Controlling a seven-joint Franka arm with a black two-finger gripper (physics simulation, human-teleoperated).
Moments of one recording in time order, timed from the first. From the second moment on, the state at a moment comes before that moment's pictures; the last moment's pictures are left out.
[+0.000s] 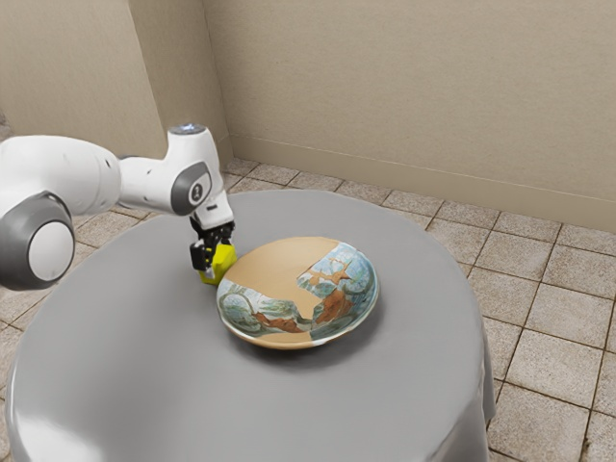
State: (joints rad) arm 0.14 0.71 0.02 -1.47 0.02 2.21 1.53
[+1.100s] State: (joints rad) arm 0.02 0.33 0.02 -1.76 0.01 2.22 1.55
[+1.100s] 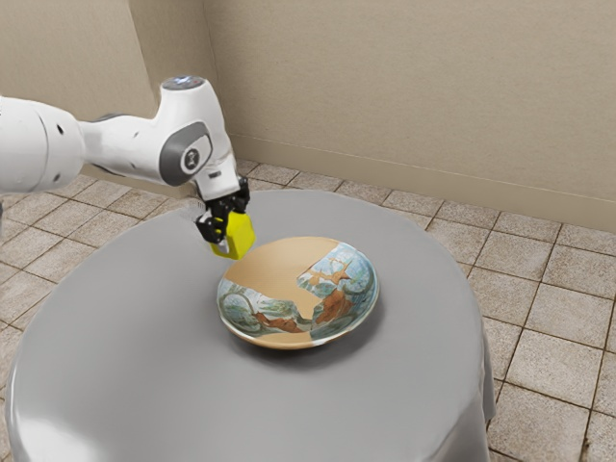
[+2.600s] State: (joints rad) arm -0.02 0.22 0.09 -1.72 0.04 1.97 1.01
